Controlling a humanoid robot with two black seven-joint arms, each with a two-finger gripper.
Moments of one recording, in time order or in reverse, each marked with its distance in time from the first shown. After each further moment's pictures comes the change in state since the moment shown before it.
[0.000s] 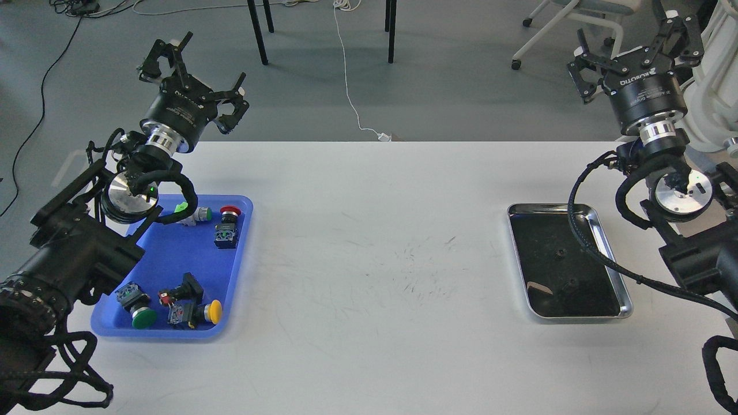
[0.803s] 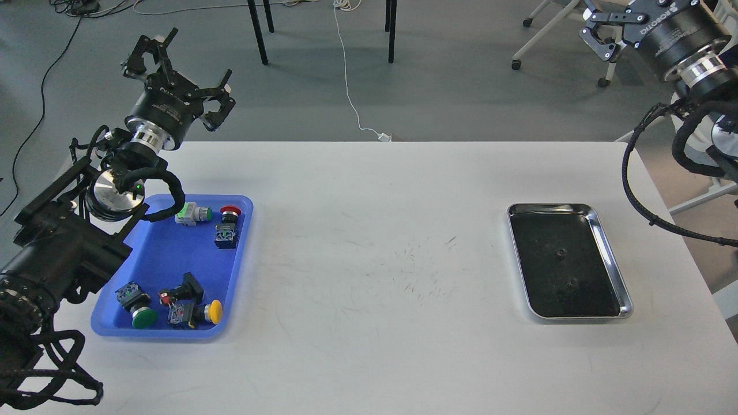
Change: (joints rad) left arm -0.002 0.036 0.000 0.002 0.006 -0.002 0.000; right arm 0.382 -0.276 -0.548 0.034 -0.045 0.000 -0.001
